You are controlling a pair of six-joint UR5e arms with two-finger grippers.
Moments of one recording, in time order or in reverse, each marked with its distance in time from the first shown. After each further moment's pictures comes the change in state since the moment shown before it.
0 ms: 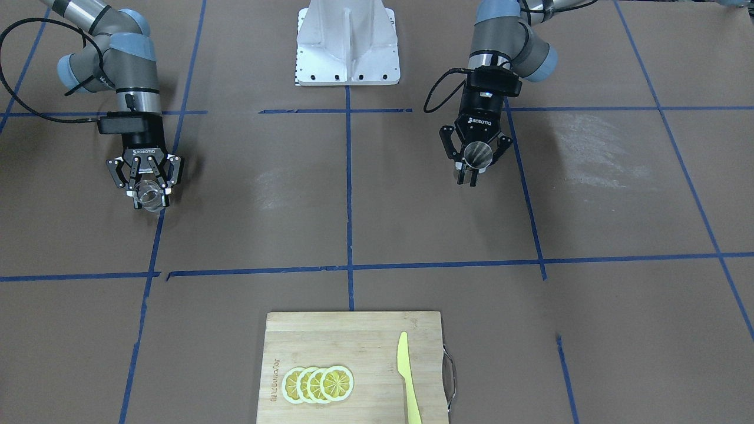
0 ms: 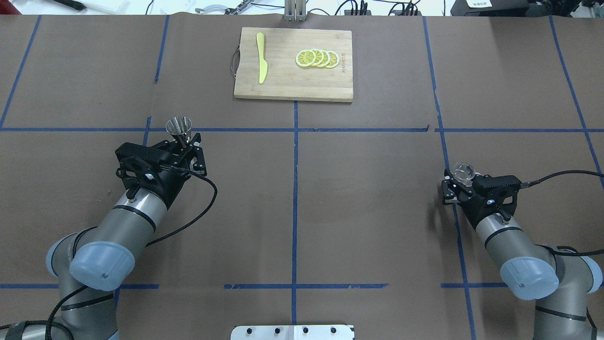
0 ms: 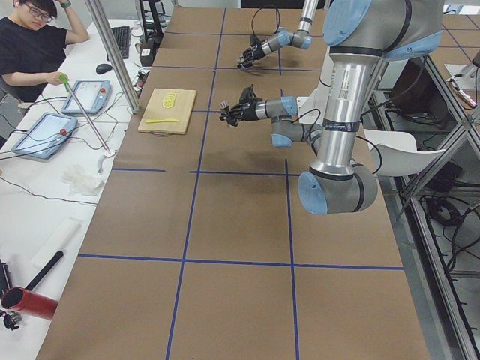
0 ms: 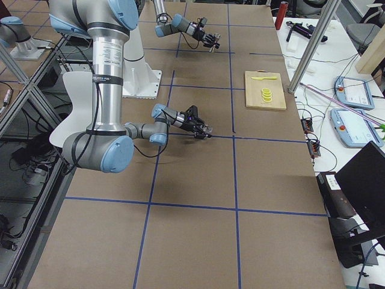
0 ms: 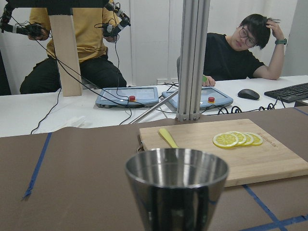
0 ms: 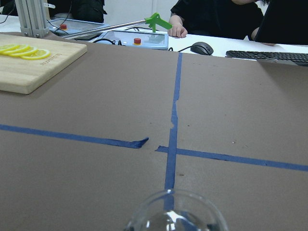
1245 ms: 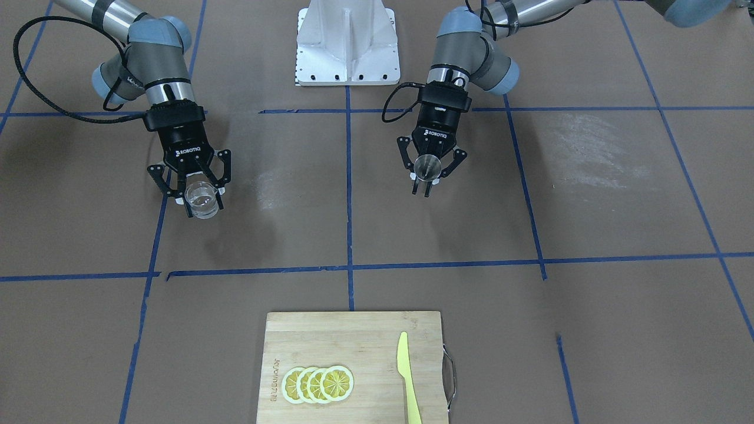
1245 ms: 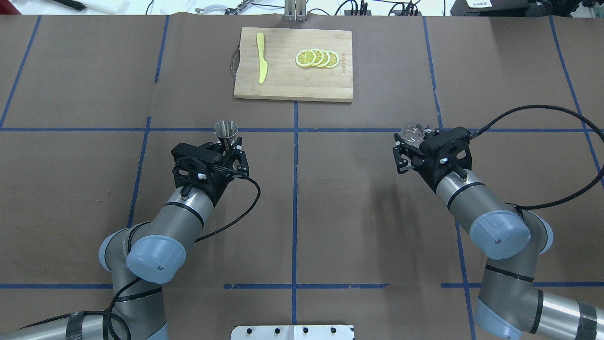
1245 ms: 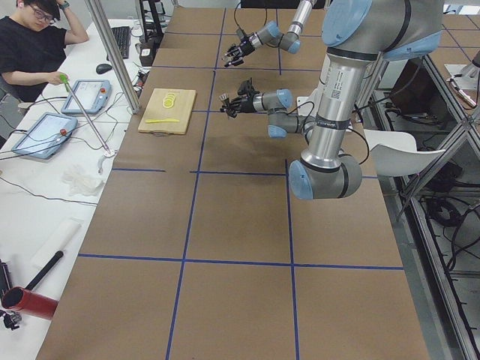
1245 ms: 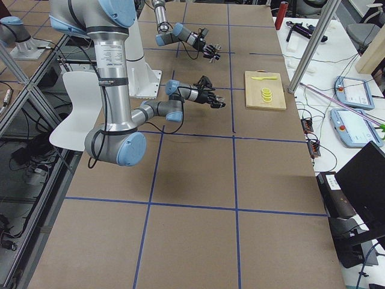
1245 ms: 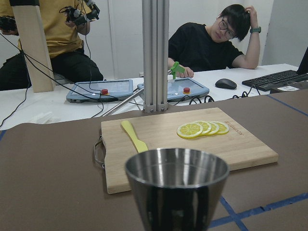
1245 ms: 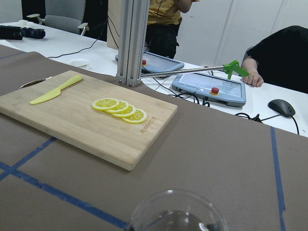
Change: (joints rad) left arm 0.015 -0.190 0.153 0.000 -0.034 0.057; right arm 0.146 0.219 0.070 0.010 0.199 -0.461
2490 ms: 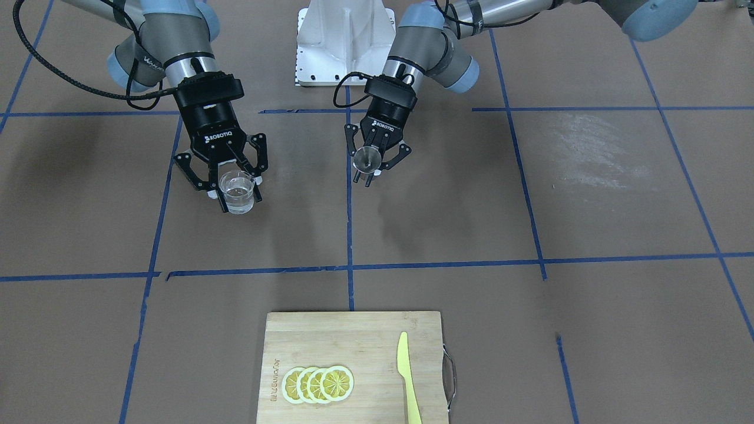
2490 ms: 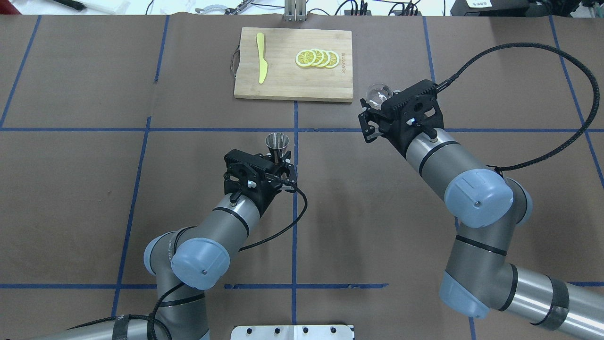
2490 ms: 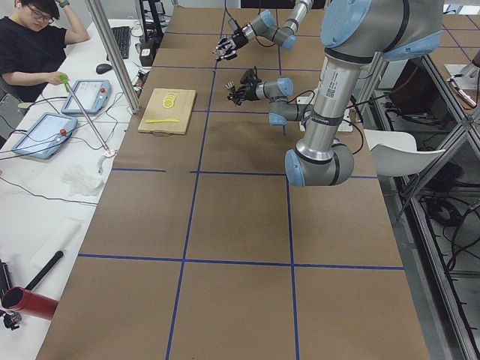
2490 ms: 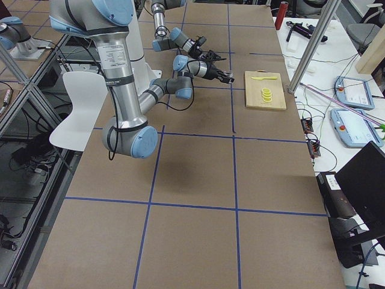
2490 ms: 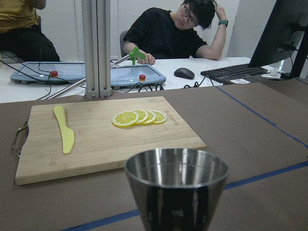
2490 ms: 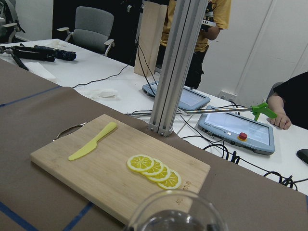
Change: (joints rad) left arm 0.039 -0.163 0.081 0.001 -0.105 0.009; right arm 0.048 0.171 0.095 -0.183 0.069 -0.089
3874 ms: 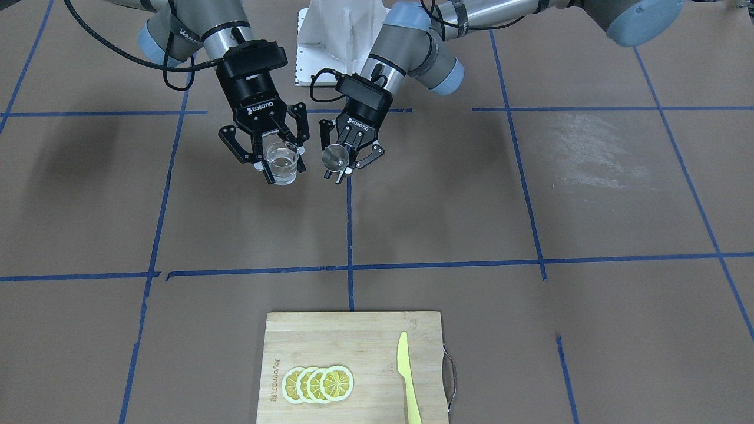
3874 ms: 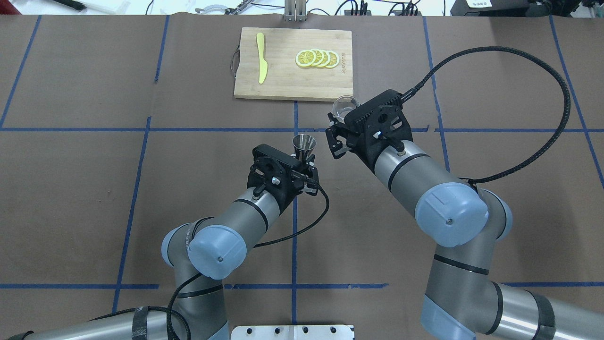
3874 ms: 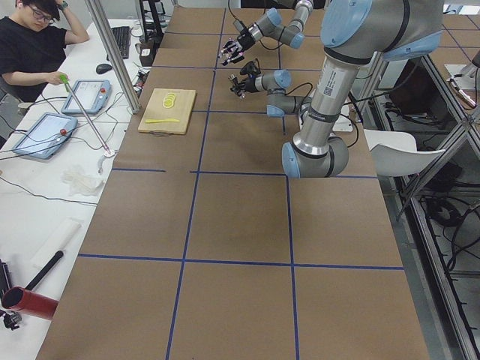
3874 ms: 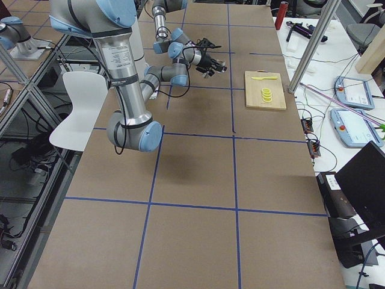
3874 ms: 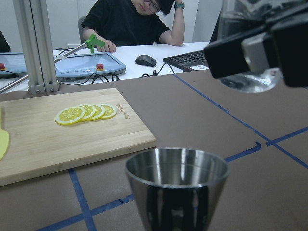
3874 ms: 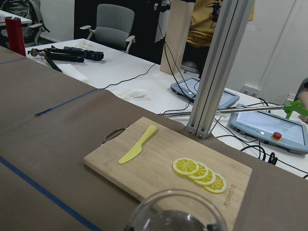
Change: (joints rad) left arm -0.020 -0.065 0.036 -0.005 -0.129 0.077; right arm -0.074 0.073 0.062 -0.136 0.000 -0.006
